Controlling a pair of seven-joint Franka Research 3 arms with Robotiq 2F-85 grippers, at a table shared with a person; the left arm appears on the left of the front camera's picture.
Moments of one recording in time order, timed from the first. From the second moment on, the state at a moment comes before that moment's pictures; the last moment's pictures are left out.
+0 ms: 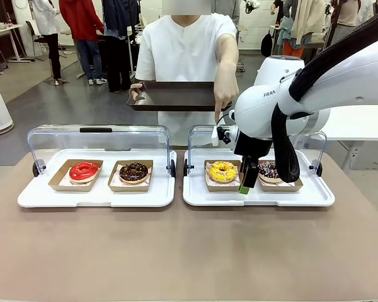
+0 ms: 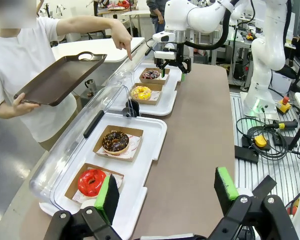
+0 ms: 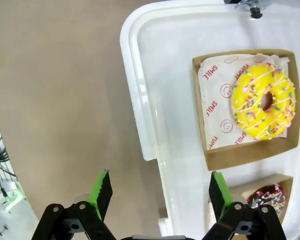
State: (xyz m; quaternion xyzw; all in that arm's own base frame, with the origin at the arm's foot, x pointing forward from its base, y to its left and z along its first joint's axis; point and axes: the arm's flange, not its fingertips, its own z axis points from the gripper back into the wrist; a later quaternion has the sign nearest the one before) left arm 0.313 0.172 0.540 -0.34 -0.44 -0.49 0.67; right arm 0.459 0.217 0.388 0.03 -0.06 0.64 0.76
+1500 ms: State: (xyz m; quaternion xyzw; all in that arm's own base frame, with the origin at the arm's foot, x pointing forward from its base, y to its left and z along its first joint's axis) left arm 0.313 0.172 0.540 -0.34 -0.44 -0.49 0.67; right arm 0.503 0.222 0.340 0.00 -0.04 0.67 0.74
